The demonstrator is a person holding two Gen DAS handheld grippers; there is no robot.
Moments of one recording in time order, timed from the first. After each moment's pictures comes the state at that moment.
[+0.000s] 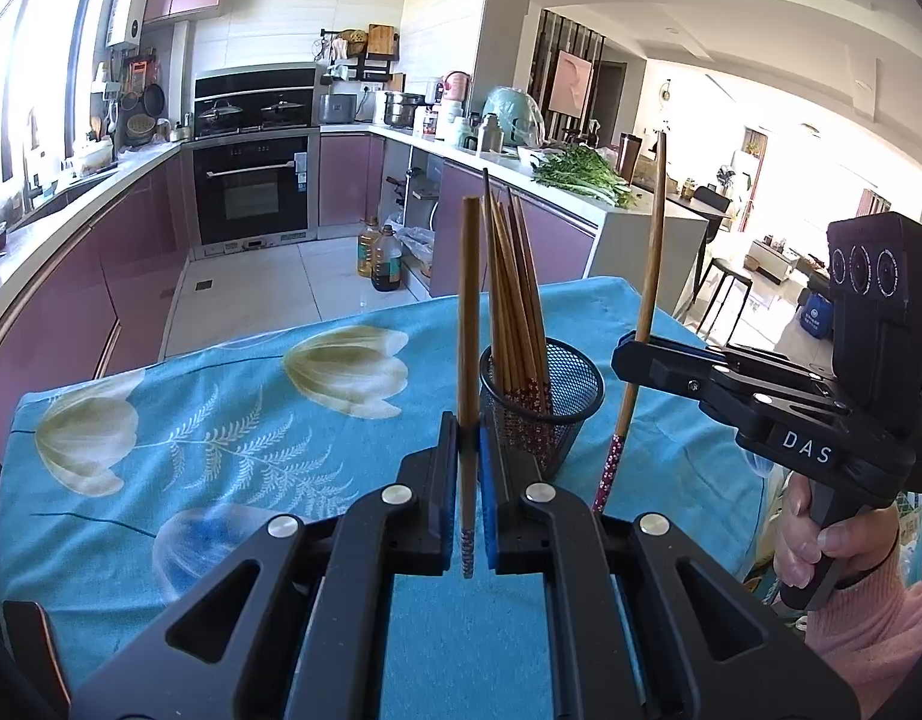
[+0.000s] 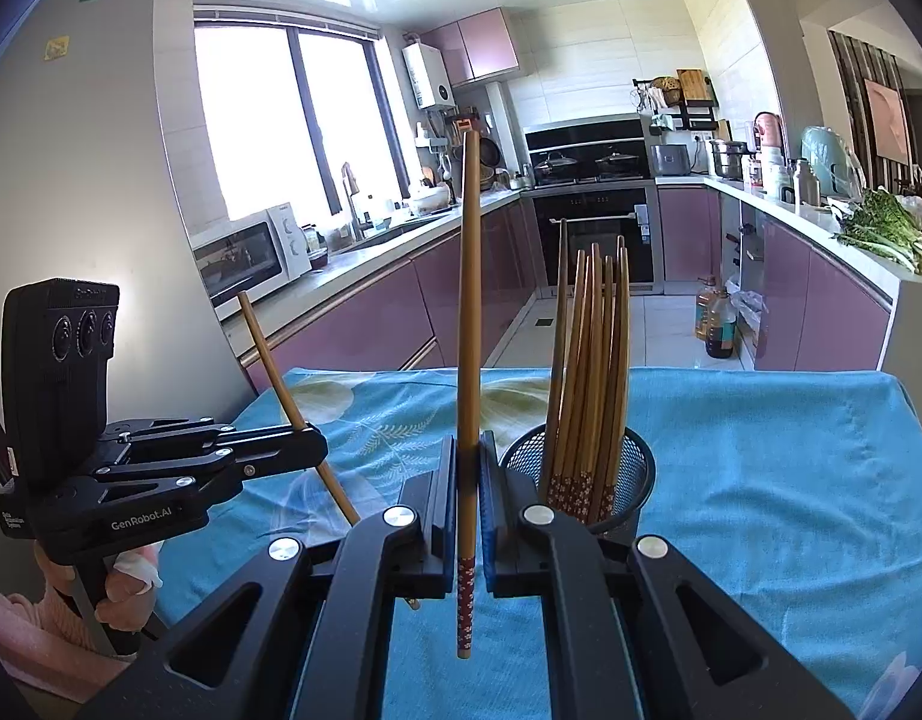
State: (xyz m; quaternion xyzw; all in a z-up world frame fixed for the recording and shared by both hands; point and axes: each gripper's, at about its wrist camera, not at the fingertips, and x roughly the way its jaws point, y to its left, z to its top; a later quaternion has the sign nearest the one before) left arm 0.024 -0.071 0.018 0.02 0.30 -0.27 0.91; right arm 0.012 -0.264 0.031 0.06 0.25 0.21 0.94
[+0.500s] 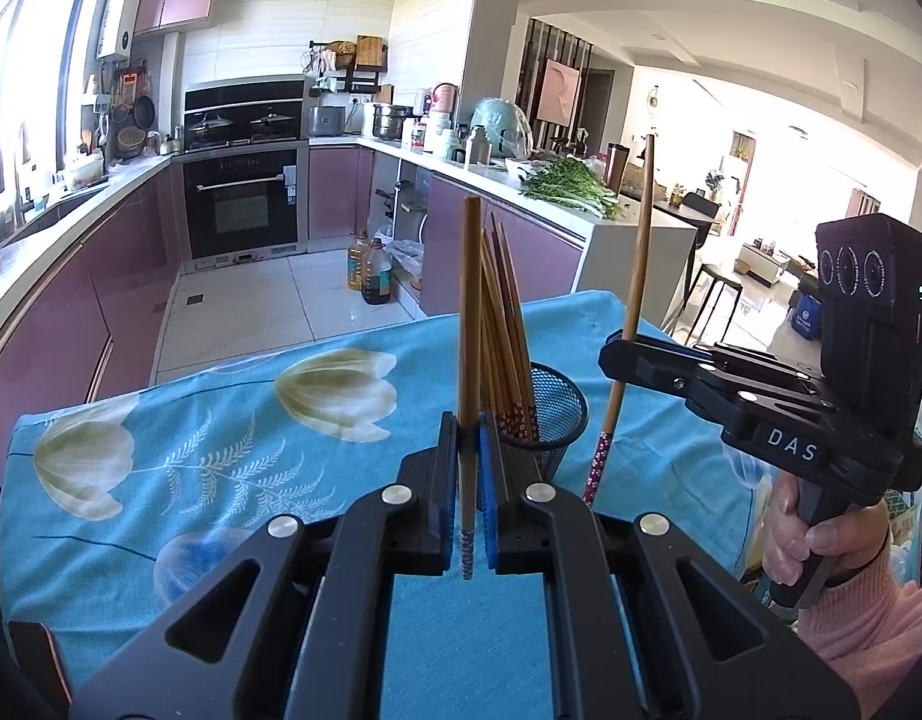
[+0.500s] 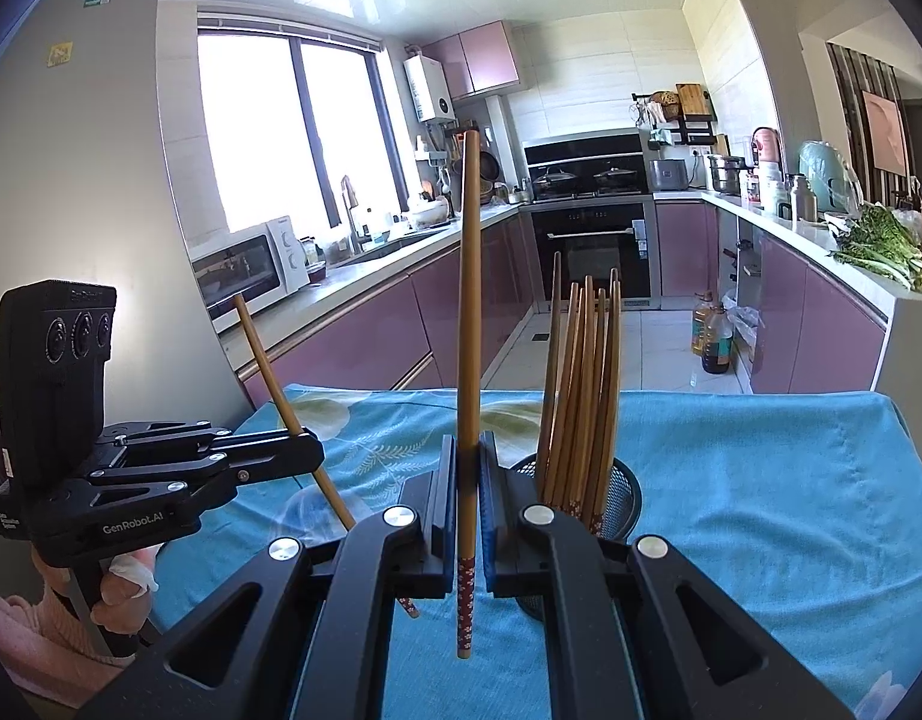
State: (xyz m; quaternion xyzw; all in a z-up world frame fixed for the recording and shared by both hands) left arm 0.023 -0.075 0.035 0.02 0.28 -0.29 0.92; right arm 0.014 -0.268 0.041 0.06 0.23 0.20 0.95
